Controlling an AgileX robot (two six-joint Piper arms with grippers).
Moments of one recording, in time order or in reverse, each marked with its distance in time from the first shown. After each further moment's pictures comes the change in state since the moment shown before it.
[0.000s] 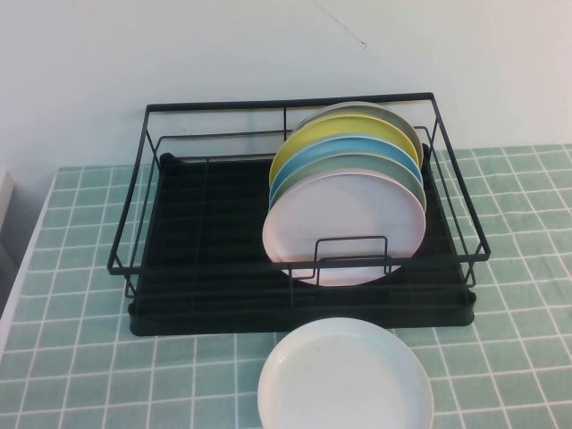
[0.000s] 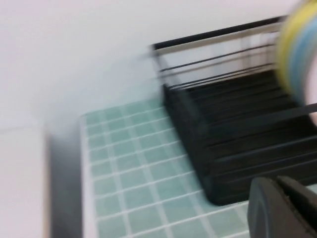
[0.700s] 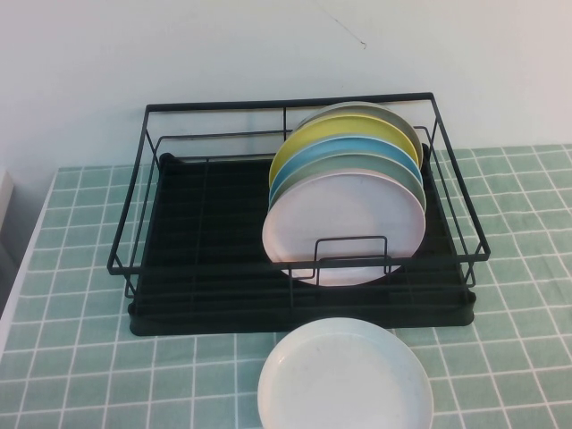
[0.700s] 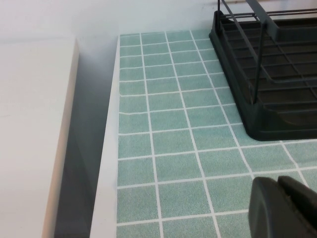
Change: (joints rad) right arm 0.000 0.000 0.000 0.000 0.000 0.000; left arm 0.011 -0.067 0.253 0.242 -0.104 -0.309
